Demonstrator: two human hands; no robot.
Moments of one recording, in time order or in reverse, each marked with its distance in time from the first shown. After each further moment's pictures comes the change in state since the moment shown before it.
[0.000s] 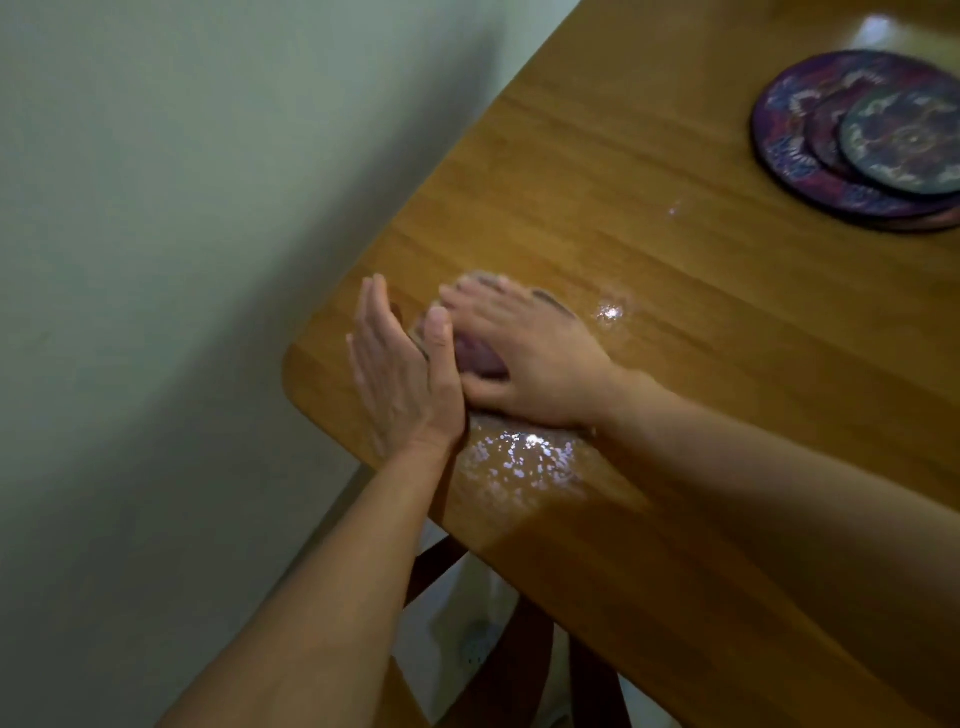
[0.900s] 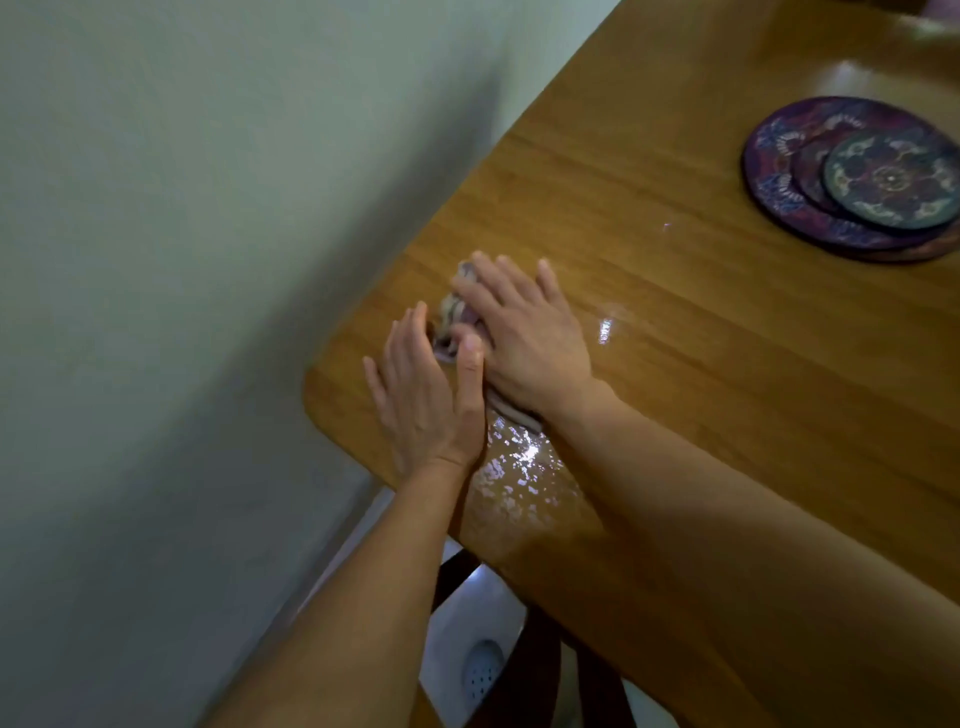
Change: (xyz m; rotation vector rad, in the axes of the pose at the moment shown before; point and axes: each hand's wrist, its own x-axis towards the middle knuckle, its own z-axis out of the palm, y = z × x) left_hand -0.001 -0.002 0.000 0.071 -0.075 0.055; right_hand 0.034 -0.007 0.013 -0.188 0.120 0.343
